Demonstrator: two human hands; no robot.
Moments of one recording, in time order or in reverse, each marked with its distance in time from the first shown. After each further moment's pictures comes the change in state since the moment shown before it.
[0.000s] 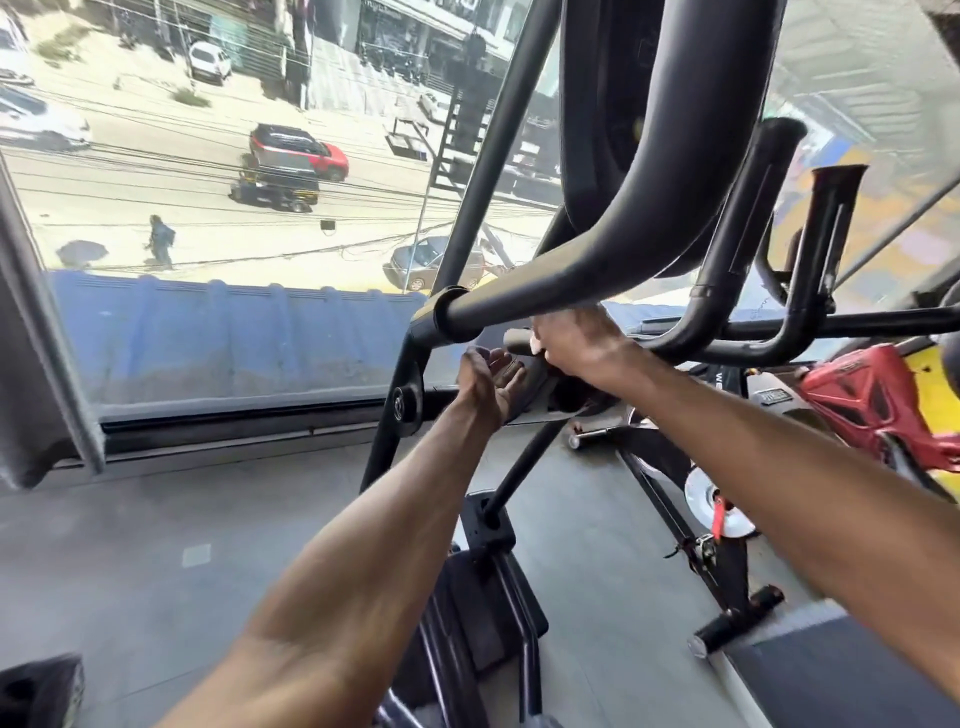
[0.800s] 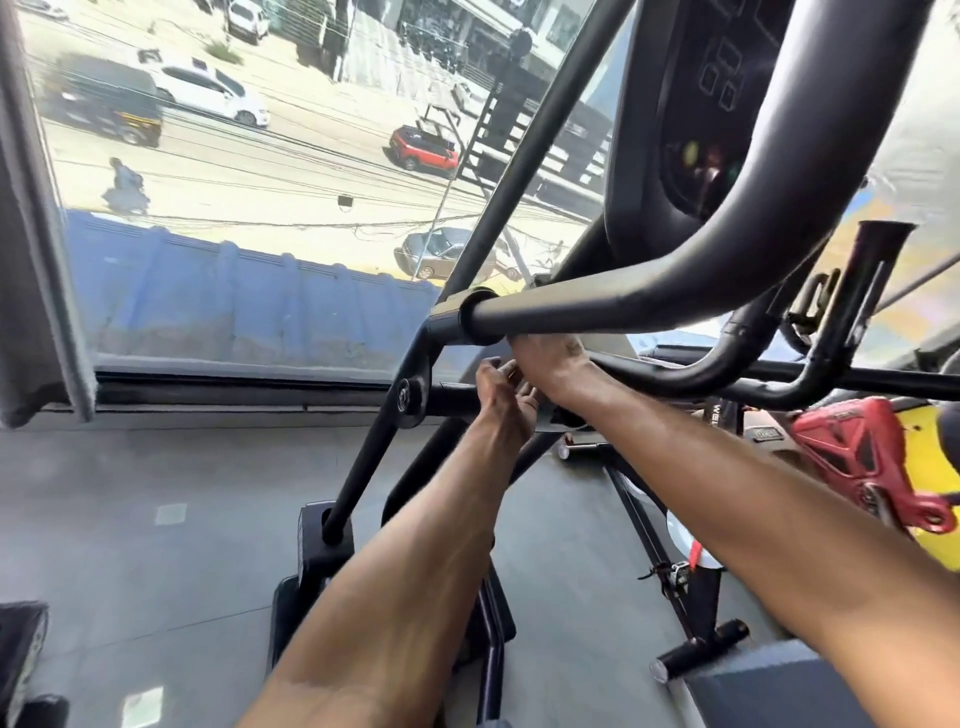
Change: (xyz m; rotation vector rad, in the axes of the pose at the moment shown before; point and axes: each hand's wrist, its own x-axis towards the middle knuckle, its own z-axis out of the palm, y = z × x) left_hand 0.005 -0.011 0.006 -0.301 -0.062 -0.012; right_hand 0.038 -0.037 0.028 0.155 0.114 -0.131
